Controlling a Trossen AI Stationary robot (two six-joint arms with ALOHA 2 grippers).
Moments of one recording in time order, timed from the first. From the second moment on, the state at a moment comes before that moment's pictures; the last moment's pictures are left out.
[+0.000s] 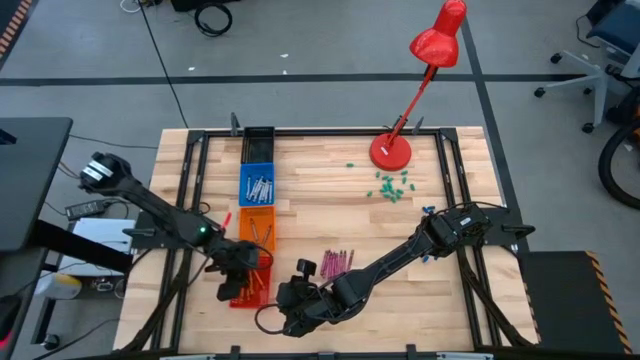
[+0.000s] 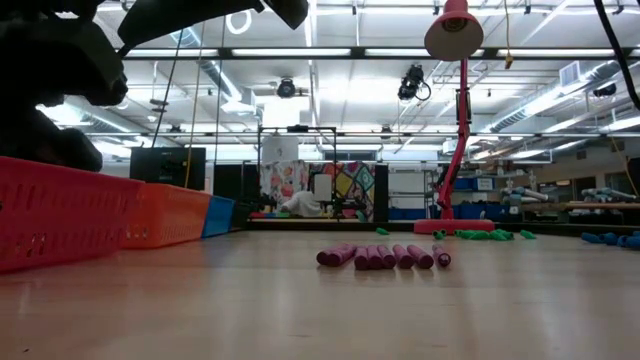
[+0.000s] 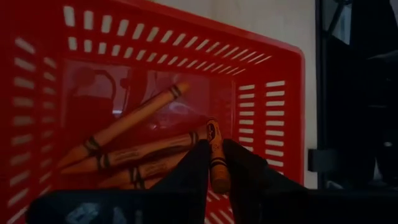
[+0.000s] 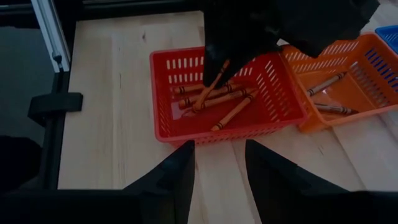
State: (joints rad) left arm -0.51 1.24 0.52 -0.21 0.23 -0.66; right arm 0.51 2.39 2.18 -0.64 0.56 0.49
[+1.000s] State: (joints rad) left arm -0.50 1.24 0.57 -0.21 0.25 -0.55; right arm 0.51 2.39 2.18 -0.69 0.61 0.58
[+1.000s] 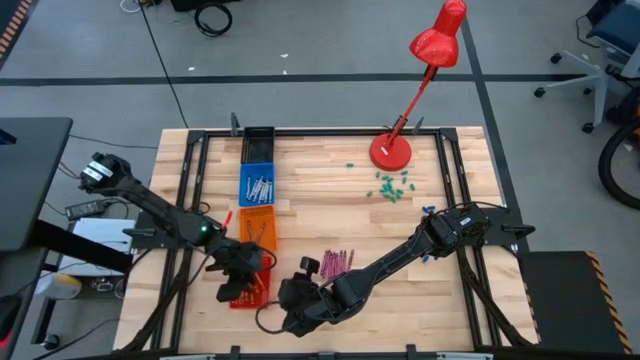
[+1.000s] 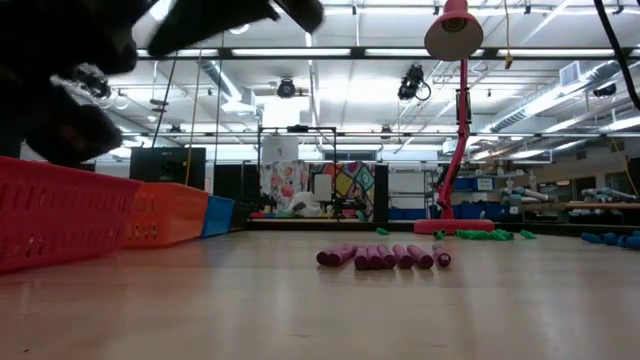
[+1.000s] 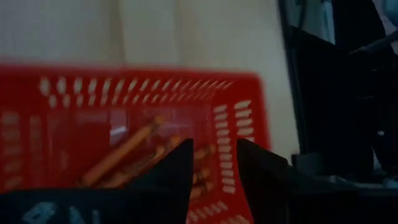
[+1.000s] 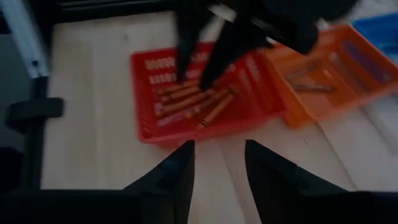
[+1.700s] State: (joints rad) left arm -0.61 1.24 0.60 -0.06 -0.03 -0.40; right arm 0.43 2.39 2.00 -1.29 0.36 1.41
